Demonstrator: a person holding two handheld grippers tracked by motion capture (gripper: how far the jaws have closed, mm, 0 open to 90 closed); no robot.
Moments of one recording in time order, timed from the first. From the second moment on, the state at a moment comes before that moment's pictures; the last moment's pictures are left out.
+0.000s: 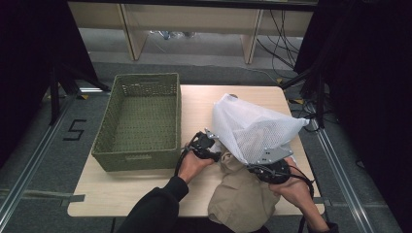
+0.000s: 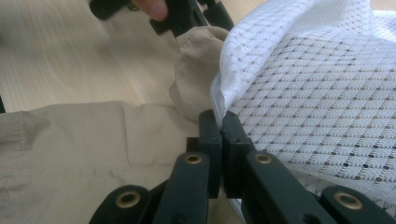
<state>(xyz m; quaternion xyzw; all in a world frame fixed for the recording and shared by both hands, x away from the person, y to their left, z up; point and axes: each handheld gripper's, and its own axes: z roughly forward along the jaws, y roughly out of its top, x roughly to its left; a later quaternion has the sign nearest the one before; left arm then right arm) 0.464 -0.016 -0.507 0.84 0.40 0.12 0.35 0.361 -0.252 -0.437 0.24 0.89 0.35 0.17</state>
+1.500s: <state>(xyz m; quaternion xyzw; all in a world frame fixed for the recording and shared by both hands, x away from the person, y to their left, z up) 0.371 0.036 -0.497 0.90 0.26 0.10 0.34 0.485 -0.205 -0.487 0.30 0.89 0.27 0.21</state>
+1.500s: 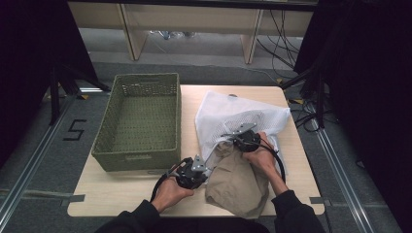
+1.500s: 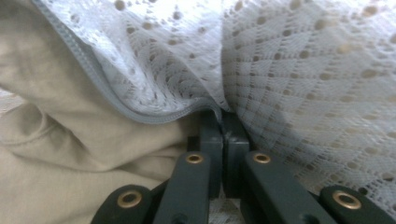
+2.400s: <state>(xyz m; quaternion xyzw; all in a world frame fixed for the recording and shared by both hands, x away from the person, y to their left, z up) 0.318 -0.064 -0.494 0.91 0.19 0.04 0.35 0.439 -0.235 -0.422 0.26 0.88 0.36 0.19</state>
